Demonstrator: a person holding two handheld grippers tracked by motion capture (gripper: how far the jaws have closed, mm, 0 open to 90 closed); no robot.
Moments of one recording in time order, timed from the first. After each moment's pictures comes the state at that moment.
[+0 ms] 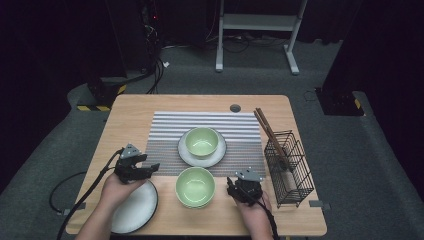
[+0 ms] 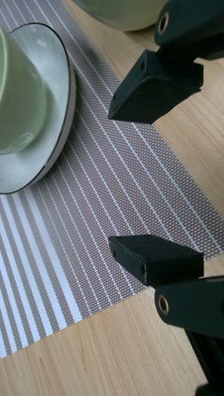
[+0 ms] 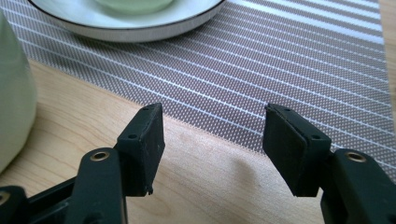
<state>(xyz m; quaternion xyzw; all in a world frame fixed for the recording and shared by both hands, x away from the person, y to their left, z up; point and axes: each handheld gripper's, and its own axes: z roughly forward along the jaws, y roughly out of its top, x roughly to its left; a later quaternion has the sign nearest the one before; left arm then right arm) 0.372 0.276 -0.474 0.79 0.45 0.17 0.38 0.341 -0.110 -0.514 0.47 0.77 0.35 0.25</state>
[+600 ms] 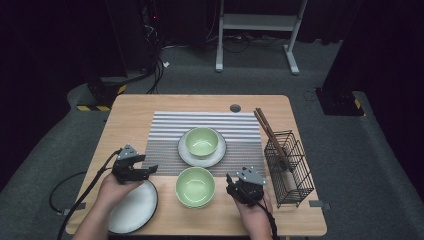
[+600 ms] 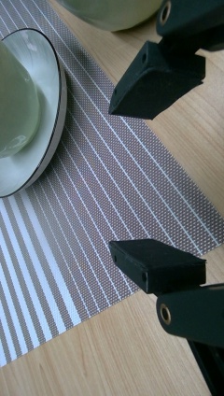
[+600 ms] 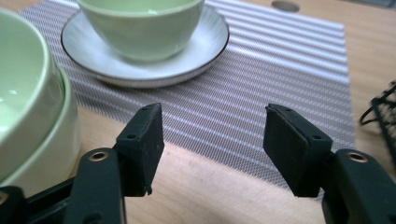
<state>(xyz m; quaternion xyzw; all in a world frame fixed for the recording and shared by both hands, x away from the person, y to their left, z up) 0.373 0.287 -0.478 0.79 0.43 0.17 0.39 0.326 -0.108 -0.484 0.47 0.75 0.38 0.28</state>
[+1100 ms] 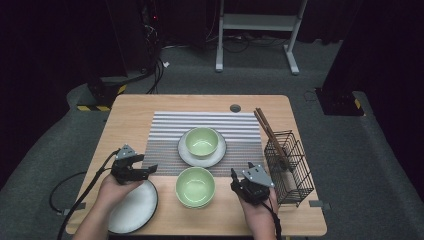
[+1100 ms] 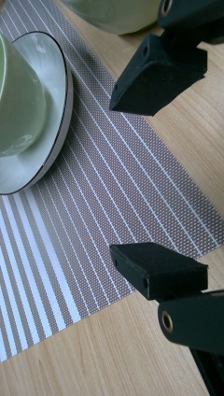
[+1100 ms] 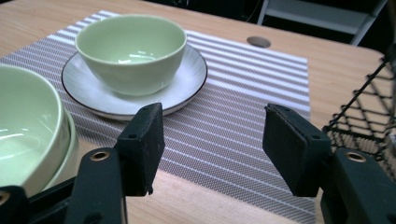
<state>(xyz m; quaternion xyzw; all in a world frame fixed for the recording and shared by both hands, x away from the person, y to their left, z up) 0.372 0.289 -0.478 0.79 0.44 0.17 0.40 0.317 -0.116 -0.457 0.46 0.72 0.41 0.32</state>
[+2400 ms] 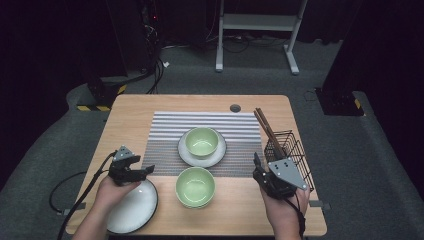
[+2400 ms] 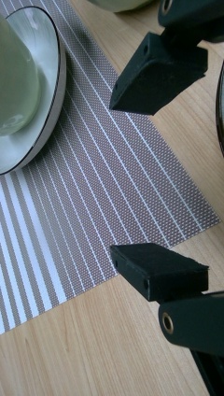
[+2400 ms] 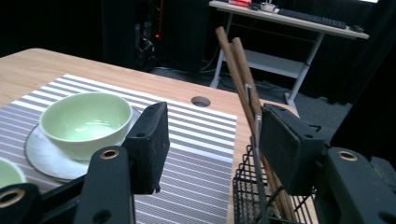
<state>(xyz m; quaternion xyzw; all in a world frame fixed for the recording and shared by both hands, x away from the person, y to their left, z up) 0.369 0.296 -0.483 0.78 0.46 0.18 0.39 0.301 -0.157 -0.381 0.46 0.66 0.43 0.41</state>
